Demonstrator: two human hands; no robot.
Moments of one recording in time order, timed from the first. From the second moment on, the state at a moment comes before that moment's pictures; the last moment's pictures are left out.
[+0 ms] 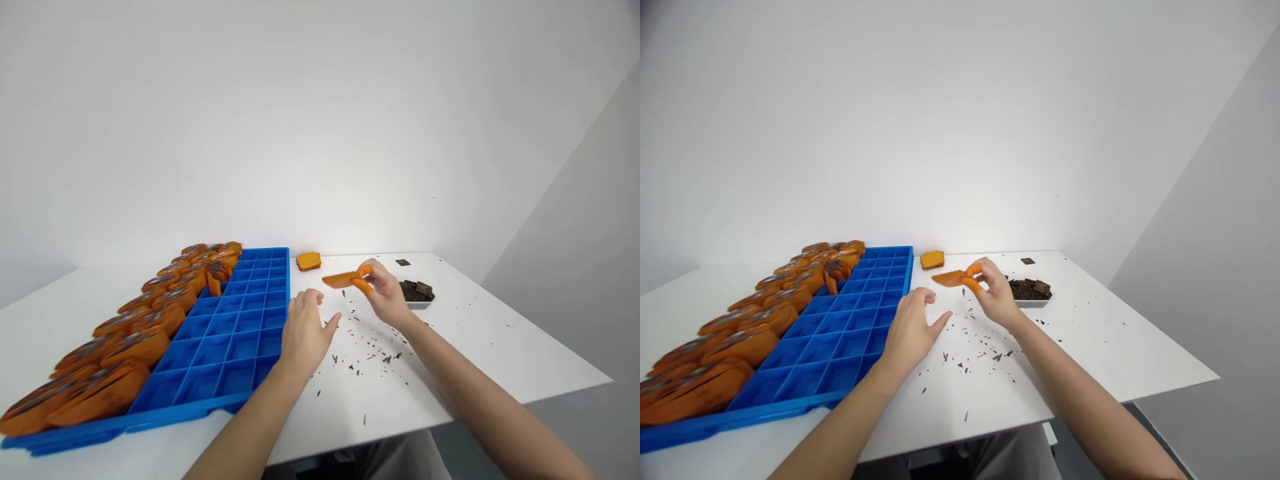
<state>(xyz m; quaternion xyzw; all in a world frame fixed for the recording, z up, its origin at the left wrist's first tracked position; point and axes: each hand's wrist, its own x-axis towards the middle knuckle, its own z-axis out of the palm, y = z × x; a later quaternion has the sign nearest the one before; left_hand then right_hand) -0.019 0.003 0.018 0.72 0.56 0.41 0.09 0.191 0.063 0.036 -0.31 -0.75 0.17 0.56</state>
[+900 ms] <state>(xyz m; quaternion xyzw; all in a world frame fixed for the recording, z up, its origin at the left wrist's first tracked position) -0.011 0.010 -0.017 0.80 0.53 0.17 0.23 -0.135 0.179 0.059 -0.41 -0.87 0.11 0.26</state>
